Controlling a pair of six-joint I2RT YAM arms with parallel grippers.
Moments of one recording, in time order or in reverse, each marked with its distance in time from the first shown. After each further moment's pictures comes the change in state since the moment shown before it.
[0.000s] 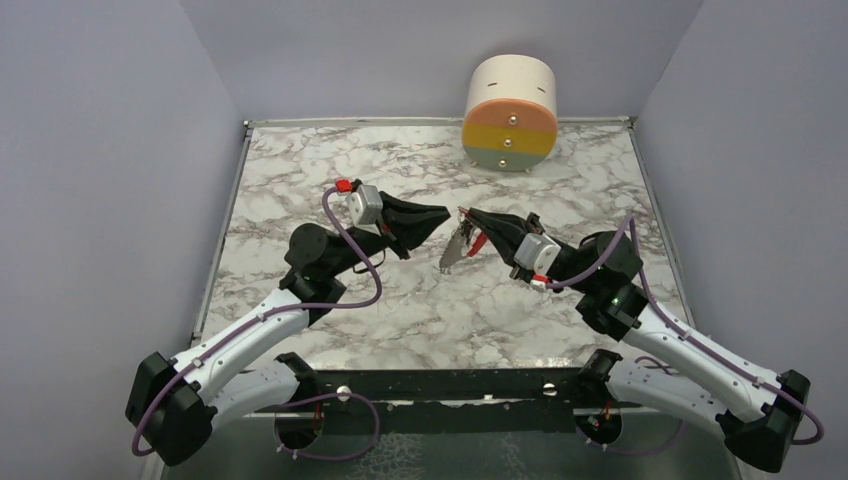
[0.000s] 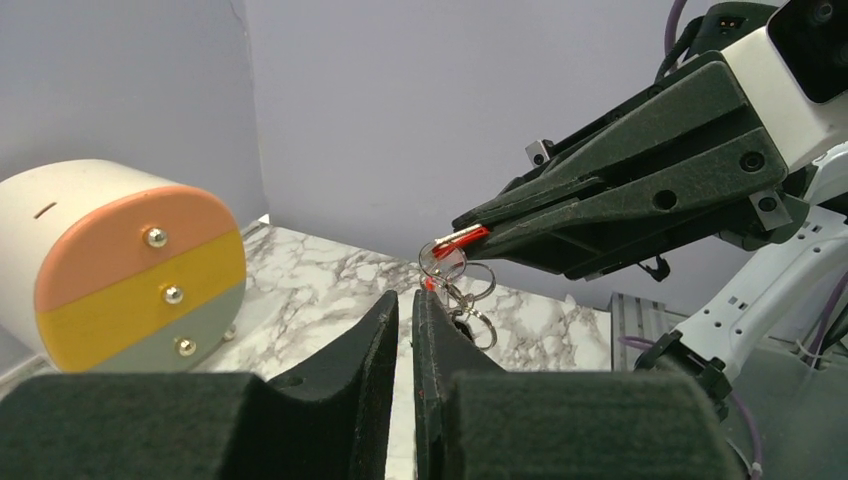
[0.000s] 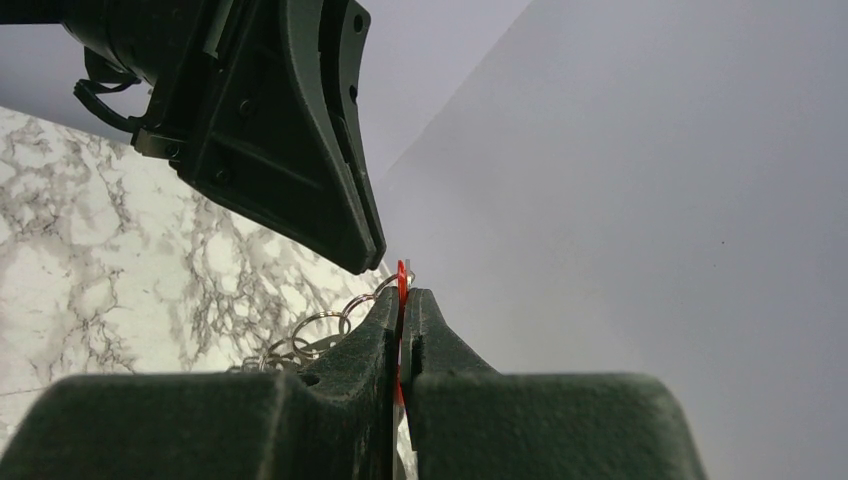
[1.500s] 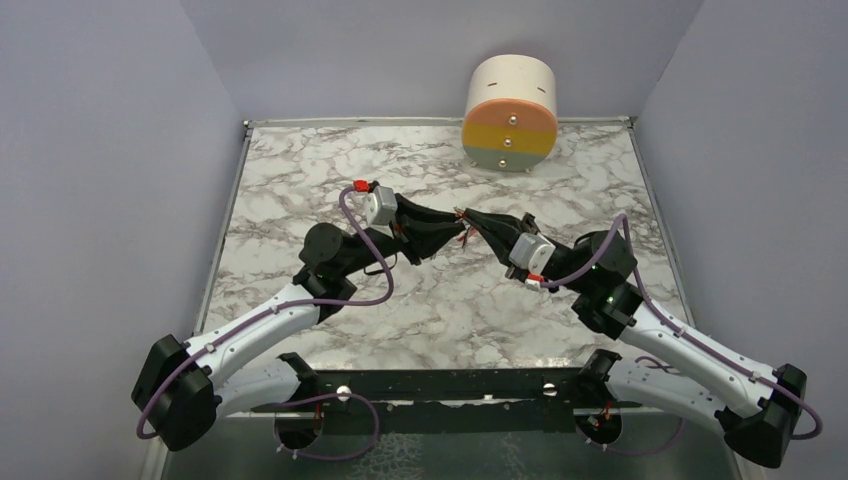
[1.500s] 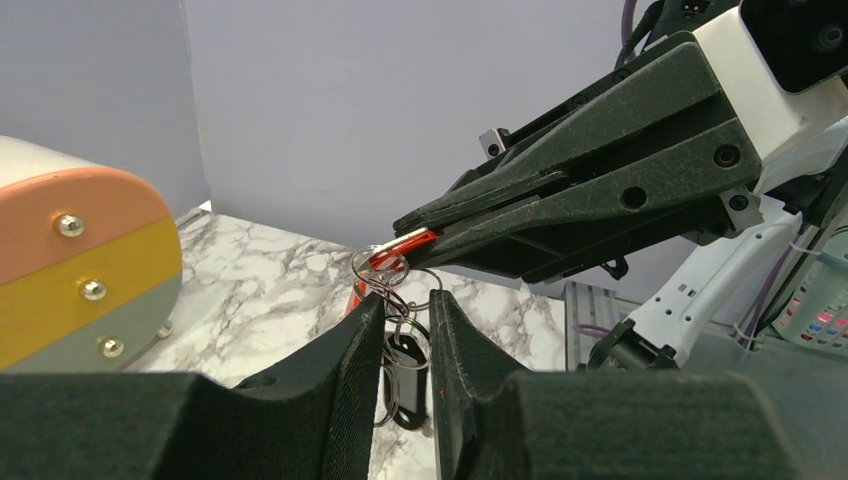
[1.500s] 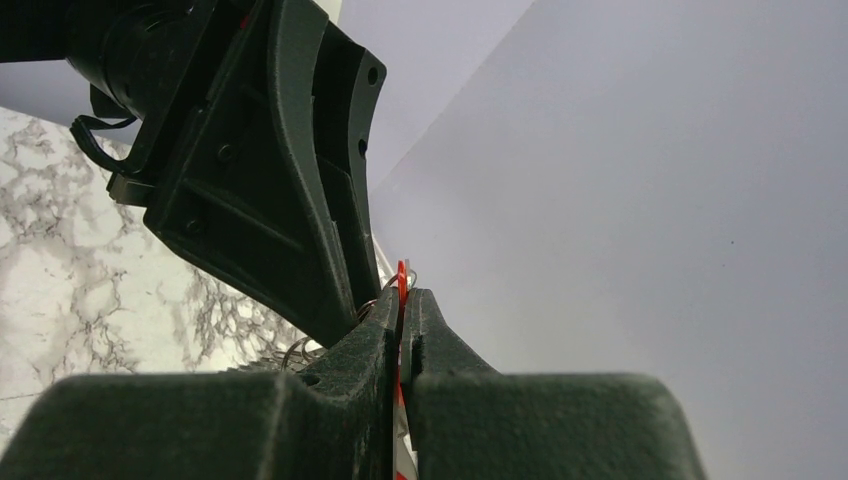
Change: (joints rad) left arm -0.053 0.074 0.000 0.057 0.029 -0.055; right arm 0.018 0.024 -0.005 0.025 0.003 0.001
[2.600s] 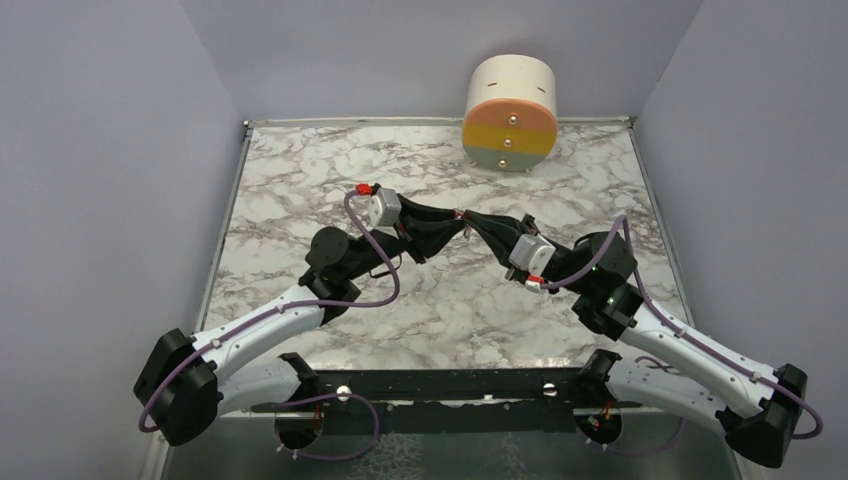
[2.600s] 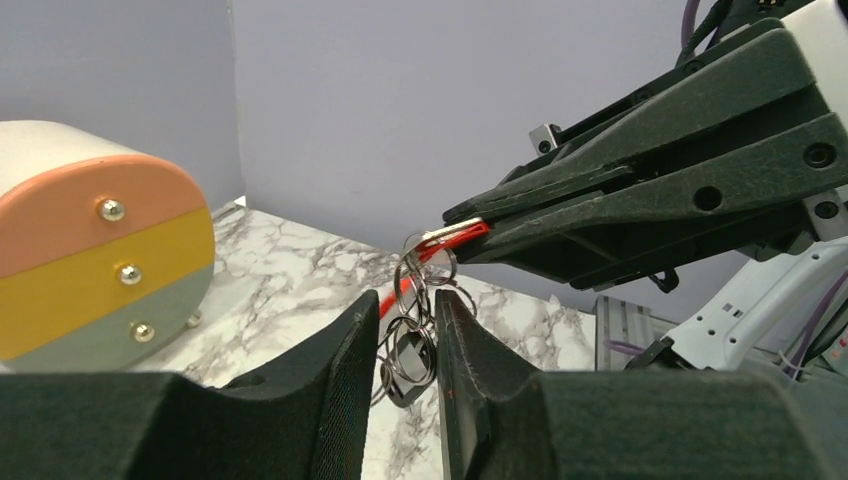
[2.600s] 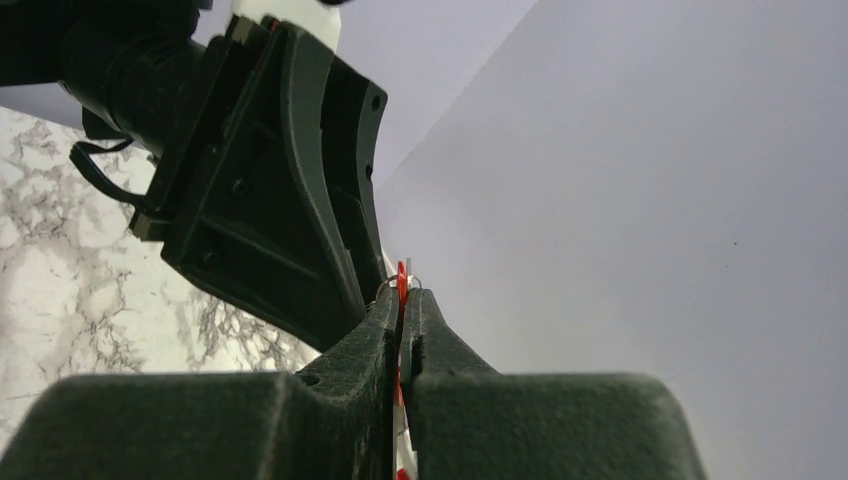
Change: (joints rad) left arm -0.026 0.018 -0.027 0.041 -0.114 0.030; right arm 0.008 -0.005 -0.002 -0.011 0.008 0.000
